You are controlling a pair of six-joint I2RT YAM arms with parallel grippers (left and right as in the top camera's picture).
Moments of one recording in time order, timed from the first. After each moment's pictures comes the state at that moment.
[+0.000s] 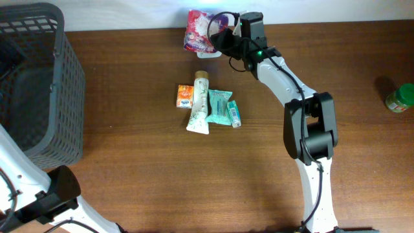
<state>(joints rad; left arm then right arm) 0.48 1.98 2.74 -1.68 -0.06 -0.34 0.26 2.41 1.96 -0.08 -0.41 0.74</state>
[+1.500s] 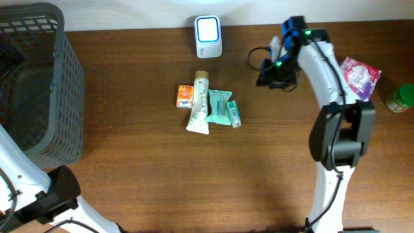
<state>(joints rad) 0.48 1.98 2.74 -1.68 -0.06 -0.34 0.08 2.27 2.02 -1.19 -0.33 0.12</state>
